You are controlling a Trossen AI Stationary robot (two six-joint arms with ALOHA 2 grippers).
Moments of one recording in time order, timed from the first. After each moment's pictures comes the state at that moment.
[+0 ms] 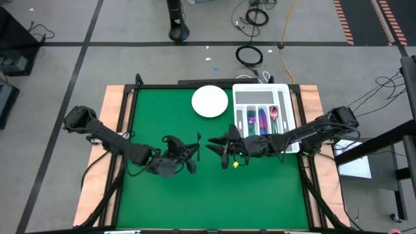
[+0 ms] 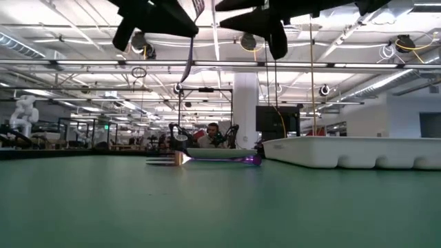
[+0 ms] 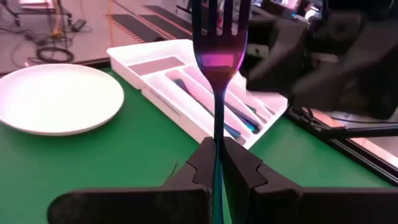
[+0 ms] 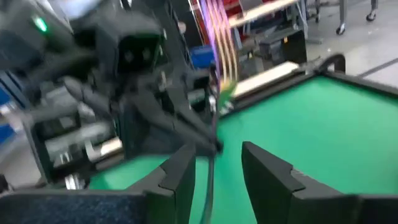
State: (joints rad) left arm -0.46 1.48 0.90 0.07 -0.96 -0.77; right arm 0.25 1.53 0.87 0.53 0.42 0.46
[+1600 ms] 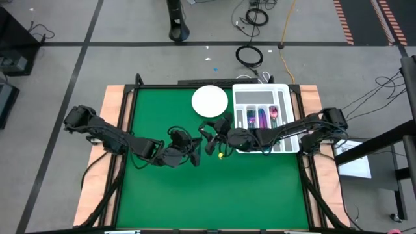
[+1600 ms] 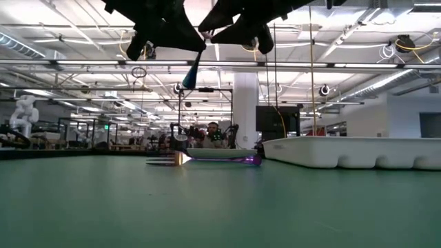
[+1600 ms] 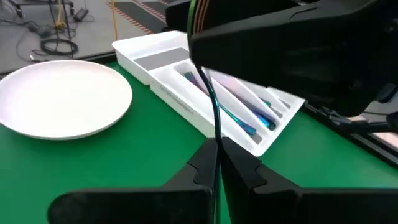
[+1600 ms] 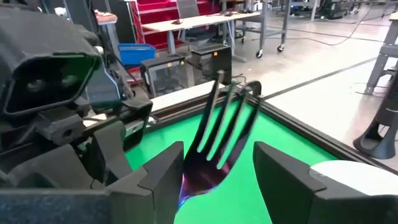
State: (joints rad) left arm -0.35 1.48 0.90 0.06 -0.83 -0.71; right arm 0.15 1.66 1.09 0.35 0.62 0.28
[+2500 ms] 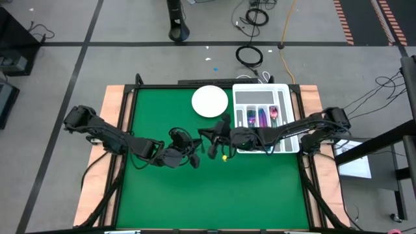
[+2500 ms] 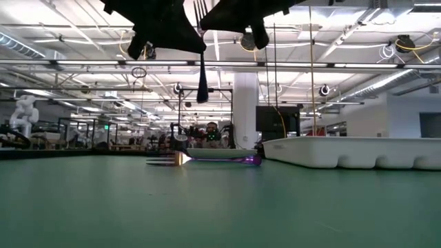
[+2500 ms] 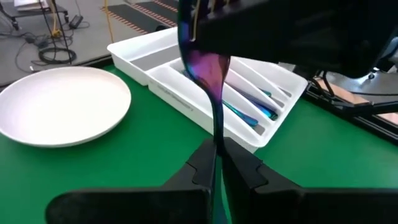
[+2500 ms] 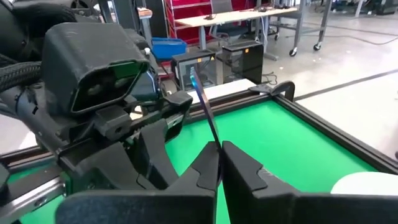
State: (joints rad) left arm -0.36 1.48 0.90 0.04 -0.81 -0.64; right arm 0.15 1.63 1.09 0.34 0.48 0.25
